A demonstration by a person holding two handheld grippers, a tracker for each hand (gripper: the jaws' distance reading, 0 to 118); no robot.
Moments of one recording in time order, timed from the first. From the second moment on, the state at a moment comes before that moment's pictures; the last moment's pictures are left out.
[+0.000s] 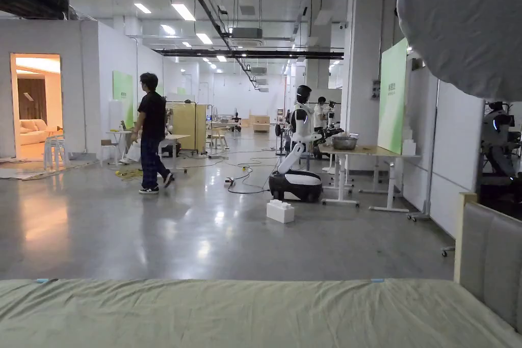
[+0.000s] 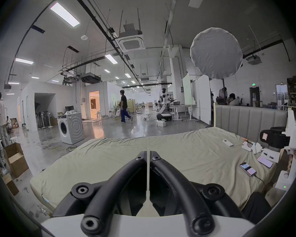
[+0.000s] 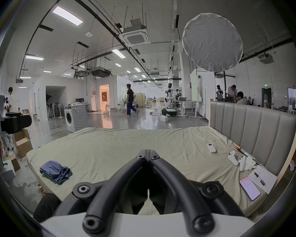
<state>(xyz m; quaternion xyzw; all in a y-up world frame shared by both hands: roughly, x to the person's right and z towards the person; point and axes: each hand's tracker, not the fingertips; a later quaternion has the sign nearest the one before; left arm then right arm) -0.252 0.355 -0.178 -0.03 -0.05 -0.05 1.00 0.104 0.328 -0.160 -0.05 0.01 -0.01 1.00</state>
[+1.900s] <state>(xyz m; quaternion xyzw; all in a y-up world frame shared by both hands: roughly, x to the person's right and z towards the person) -0.254 0.358 -0.190 -0.04 -0.07 -0.02 1.00 0.090 0.329 -0.169 -0.04 0.01 0.00 1.00</state>
